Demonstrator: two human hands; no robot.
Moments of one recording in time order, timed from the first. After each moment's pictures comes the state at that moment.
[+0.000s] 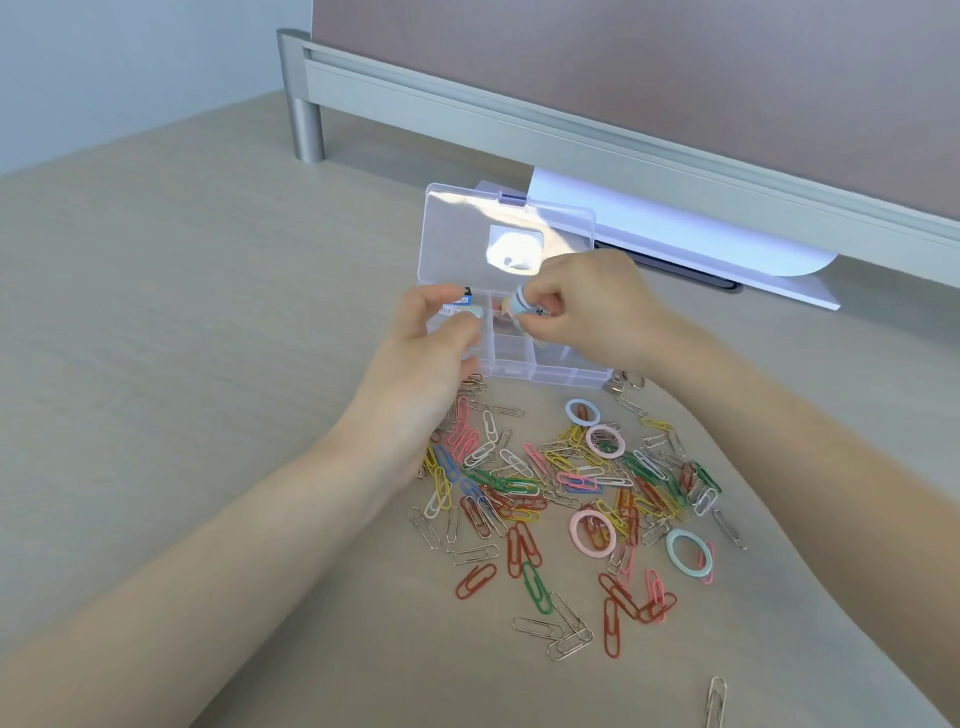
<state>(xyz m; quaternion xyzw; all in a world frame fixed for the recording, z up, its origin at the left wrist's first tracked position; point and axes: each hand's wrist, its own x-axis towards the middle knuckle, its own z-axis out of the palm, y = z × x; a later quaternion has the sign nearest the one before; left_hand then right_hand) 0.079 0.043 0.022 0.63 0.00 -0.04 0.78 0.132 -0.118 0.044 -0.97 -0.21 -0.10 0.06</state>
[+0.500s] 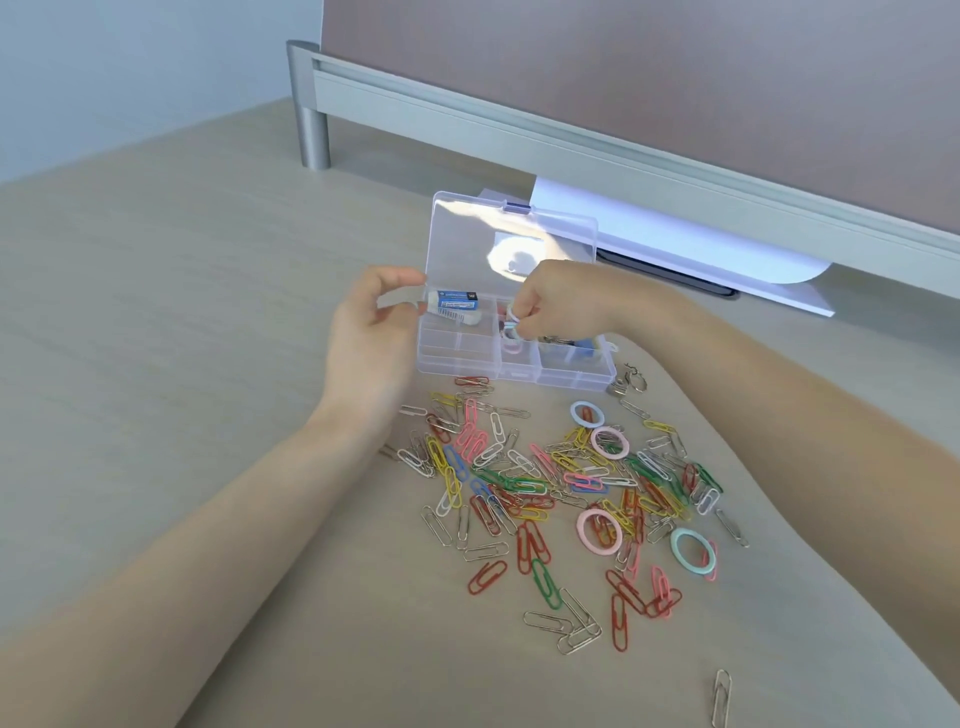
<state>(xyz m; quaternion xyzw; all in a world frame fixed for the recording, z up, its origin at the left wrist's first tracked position) 0.107 0.068 0.010 0.69 0.00 0.10 0.72 0.165 -0.105 0.049 -0.98 -0.12 0.13 0.07</state>
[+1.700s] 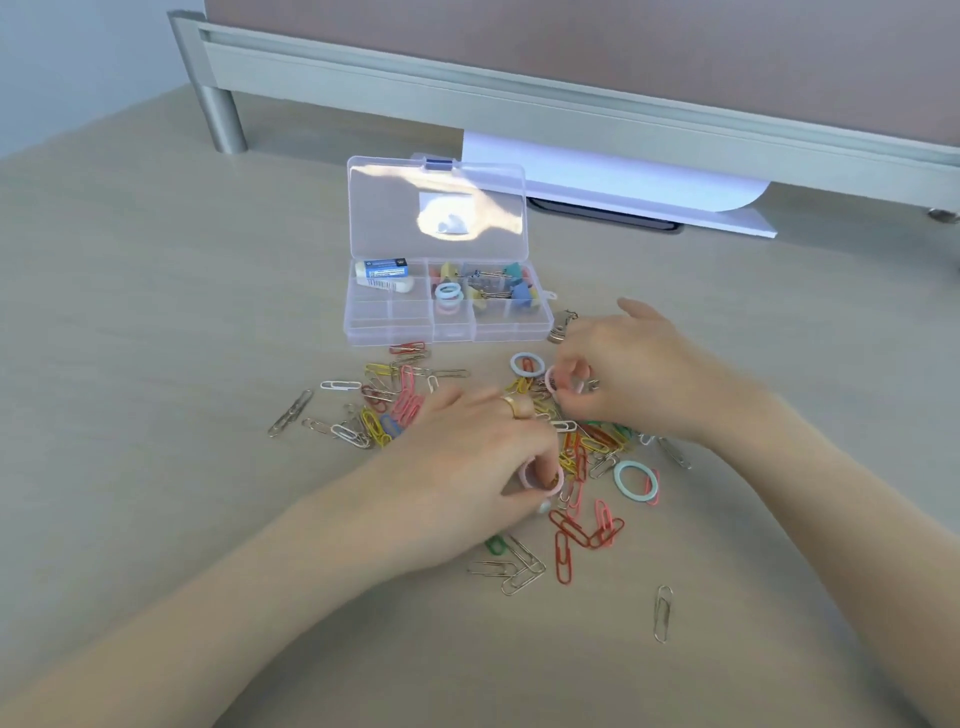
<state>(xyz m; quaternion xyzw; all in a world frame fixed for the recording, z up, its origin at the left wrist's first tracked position) 0.026 0.024 0.006 0.86 -0.47 -0.03 0.22 0.038 -0.159 0.022 -0.99 -0.11 -0.02 0.01</state>
